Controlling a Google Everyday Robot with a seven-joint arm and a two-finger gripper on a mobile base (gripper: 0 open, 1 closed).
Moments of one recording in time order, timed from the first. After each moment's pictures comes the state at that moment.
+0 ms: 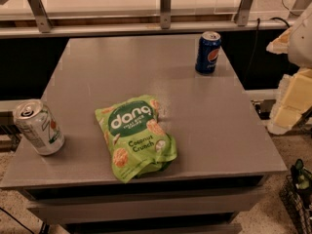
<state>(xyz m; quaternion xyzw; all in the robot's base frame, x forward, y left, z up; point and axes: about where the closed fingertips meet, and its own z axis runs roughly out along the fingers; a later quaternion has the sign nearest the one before) 0.438 -0.217 0.976 -0.60 0.78 -0.03 0.16</state>
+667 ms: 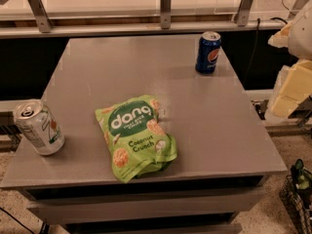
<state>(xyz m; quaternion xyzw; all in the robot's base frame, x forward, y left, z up) 0.456 -0.223 0.981 -0.59 0.79 -0.03 0.18</state>
